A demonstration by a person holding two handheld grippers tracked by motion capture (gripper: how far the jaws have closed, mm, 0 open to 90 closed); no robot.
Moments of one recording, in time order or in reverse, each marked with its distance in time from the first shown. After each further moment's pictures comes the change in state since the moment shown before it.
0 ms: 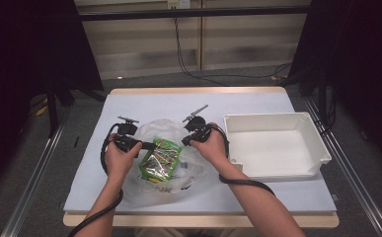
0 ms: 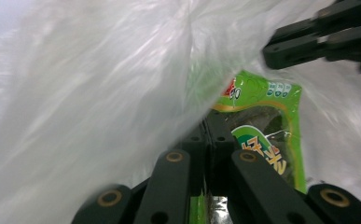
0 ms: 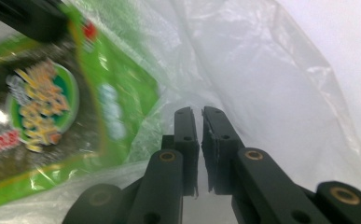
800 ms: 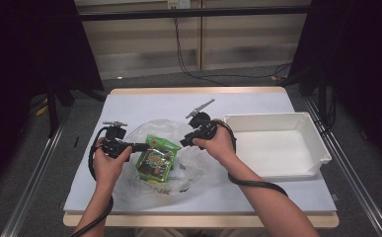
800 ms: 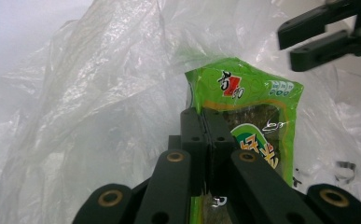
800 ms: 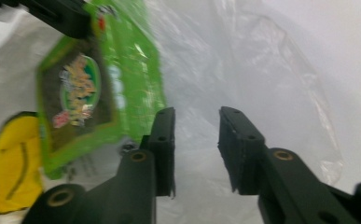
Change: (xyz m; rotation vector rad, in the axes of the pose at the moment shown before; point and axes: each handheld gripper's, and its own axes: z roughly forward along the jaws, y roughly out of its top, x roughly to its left) left arm -0.003 -0.018 -0.031 -0.103 -0.026 0.042; right arm 0.013 0.008 -0.043 -0.038 0.111 -0.014
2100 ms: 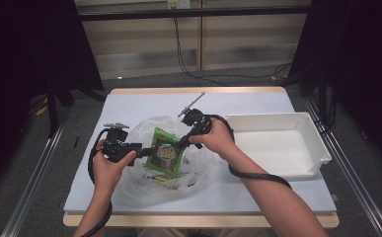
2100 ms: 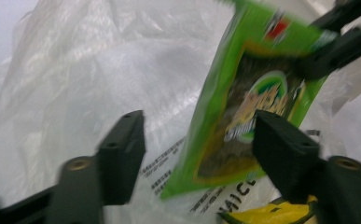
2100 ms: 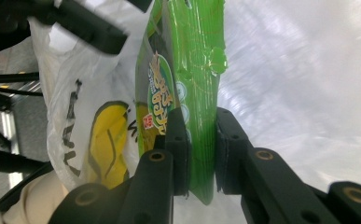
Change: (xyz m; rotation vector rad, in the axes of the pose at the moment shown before) left arm -0.022 -0.005 -0.008 -0.015 0.015 0.016; right arm 0.016 0.024 -0.013 0.127 0.132 -0.055
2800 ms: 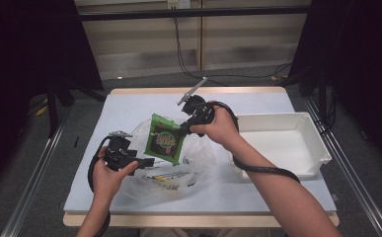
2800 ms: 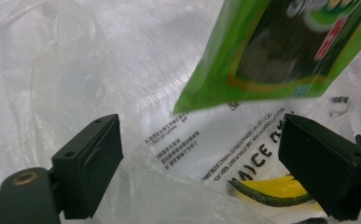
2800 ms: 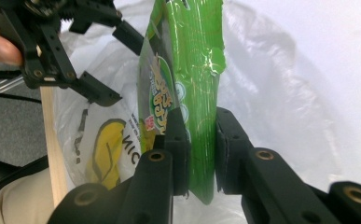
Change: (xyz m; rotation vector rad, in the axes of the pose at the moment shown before) left arm -0.005 -0.018 0.004 0.072 0.064 0.044; right arm 0.016 0.023 -0.042 -0.062 -0.080 -0.121
